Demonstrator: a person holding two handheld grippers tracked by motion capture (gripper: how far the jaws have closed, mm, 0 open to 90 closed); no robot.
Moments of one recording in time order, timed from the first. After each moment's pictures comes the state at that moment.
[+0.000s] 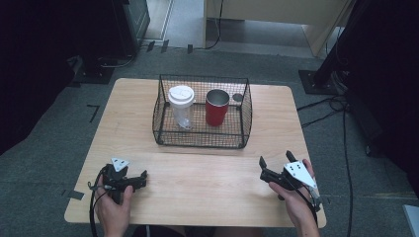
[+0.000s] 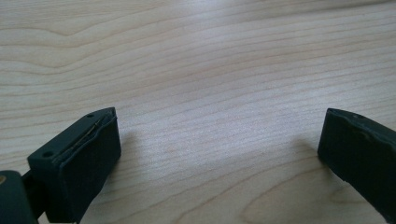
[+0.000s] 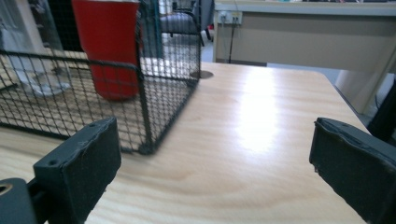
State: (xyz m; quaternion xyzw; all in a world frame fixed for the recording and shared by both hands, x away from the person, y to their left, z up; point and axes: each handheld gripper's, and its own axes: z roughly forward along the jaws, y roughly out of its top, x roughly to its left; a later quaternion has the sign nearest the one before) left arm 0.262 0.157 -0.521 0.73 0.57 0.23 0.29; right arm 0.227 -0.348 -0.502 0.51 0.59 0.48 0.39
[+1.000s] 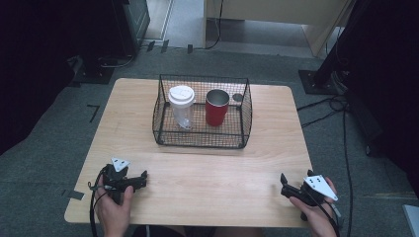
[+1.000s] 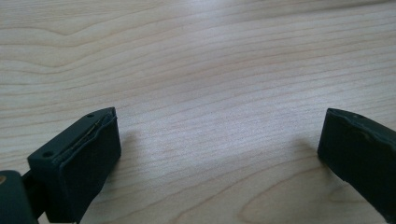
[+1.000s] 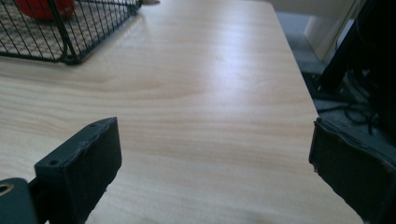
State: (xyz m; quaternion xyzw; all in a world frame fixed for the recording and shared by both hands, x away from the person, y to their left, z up) left arm 0.261 0.157 -0.521 0.73 0.57 0.23 0.29; right arm 0.188 -0.405 -0.521 0.58 0.62 0.38 0.37
